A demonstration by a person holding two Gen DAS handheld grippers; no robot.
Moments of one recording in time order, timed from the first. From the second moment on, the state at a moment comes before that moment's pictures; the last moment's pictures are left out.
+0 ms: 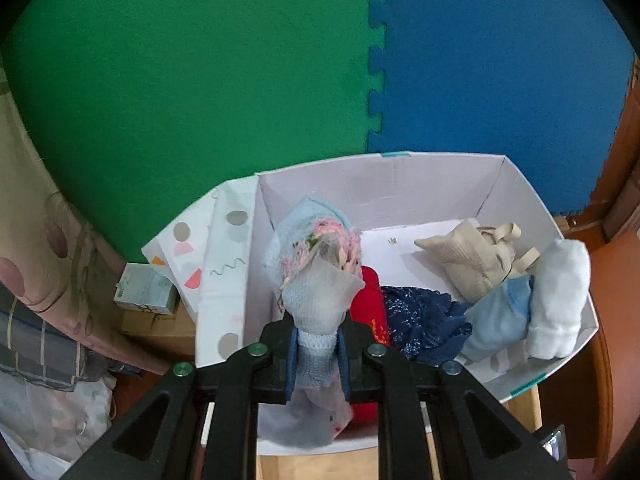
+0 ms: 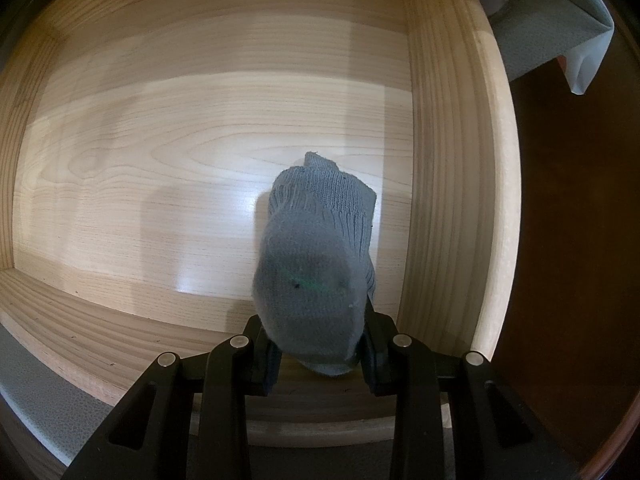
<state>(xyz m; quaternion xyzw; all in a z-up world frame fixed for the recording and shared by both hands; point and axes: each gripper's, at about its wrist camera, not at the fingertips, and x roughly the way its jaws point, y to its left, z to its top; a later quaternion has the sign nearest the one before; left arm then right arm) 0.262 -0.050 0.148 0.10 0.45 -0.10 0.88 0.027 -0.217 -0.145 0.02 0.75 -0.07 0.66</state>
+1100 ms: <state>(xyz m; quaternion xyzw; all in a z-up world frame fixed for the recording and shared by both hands) 0.252 -0.044 0.159 0.14 0.45 -0.08 0.88 0.030 -0.218 -0.145 0.02 0.75 -0.07 0.66</state>
